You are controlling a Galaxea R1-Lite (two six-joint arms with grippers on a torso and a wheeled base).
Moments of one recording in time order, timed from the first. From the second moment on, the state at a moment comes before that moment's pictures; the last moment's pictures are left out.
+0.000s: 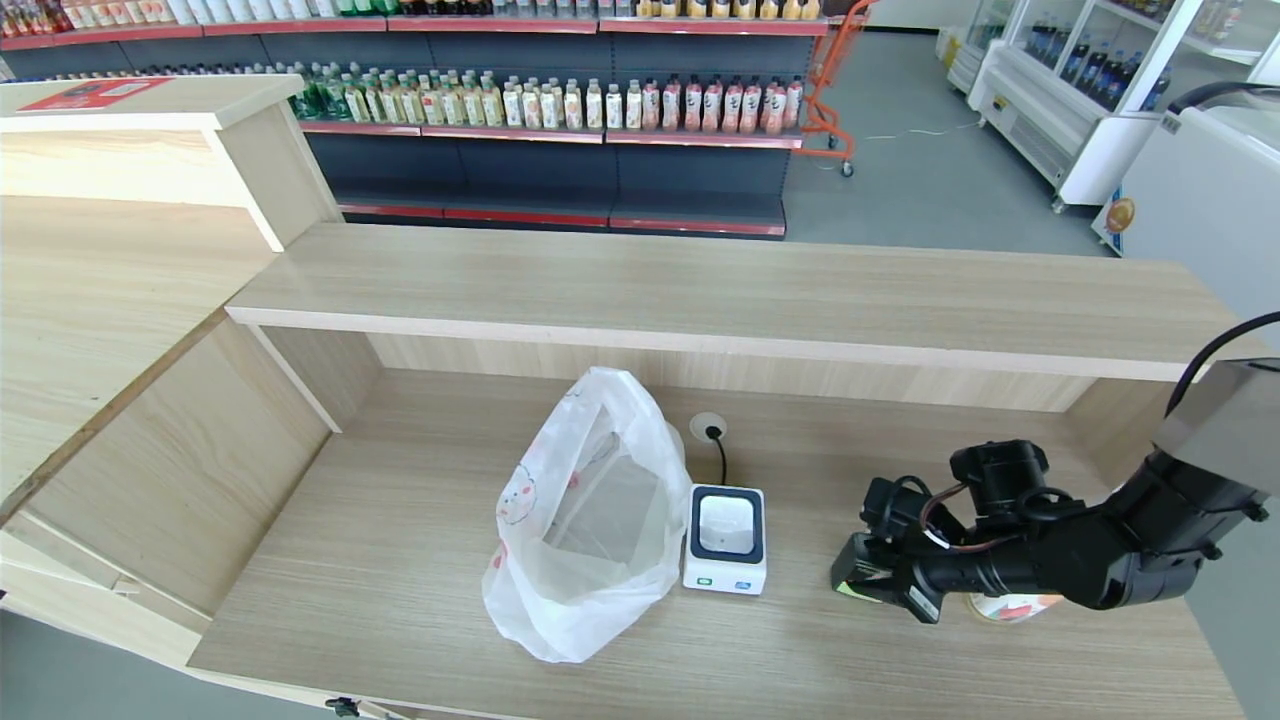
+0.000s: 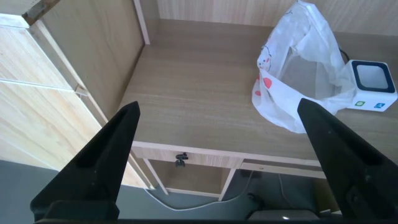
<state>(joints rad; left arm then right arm) 0.00 0.00 0.00 0.00 -0.01 0.00 0.12 2.15 -0.73 -0.59 0.40 -0.85</state>
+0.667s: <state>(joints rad) 0.00 0.00 0.00 0.00 -0.01 0.00 0.15 2.07 -0.69 -0.64 0.45 -0.75</state>
